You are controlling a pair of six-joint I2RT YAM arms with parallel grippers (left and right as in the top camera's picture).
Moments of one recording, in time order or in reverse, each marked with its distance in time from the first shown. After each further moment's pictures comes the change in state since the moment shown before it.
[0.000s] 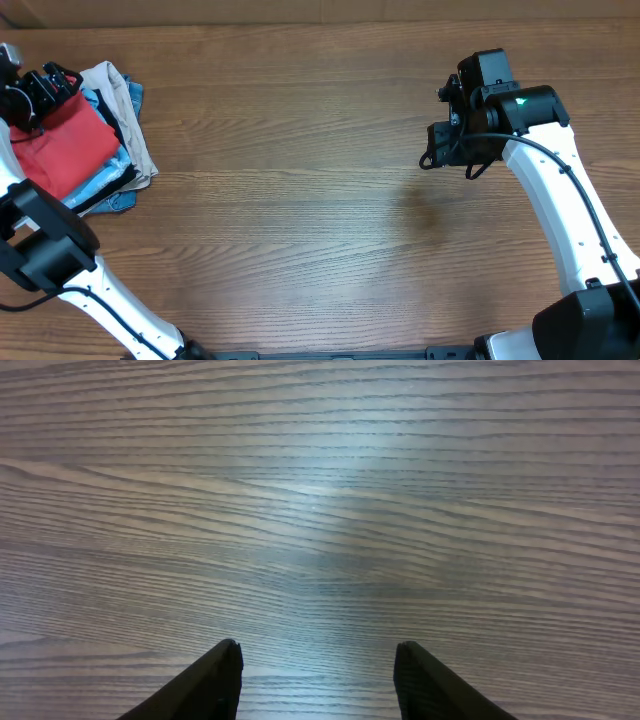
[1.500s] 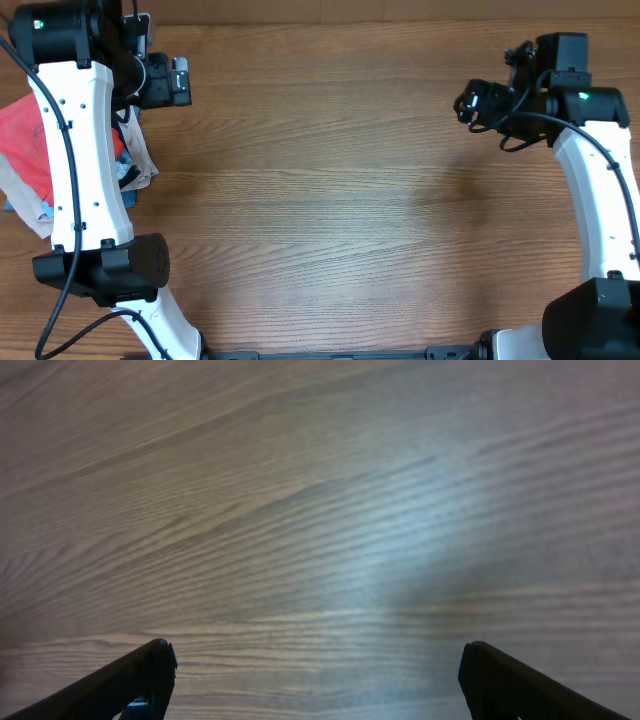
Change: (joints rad) left arm -0.563 -0.333 0.291 -0.893 -0.553 -0.006; right arm -0.259 -0.003 0.001 0.224 -0.180 0.119
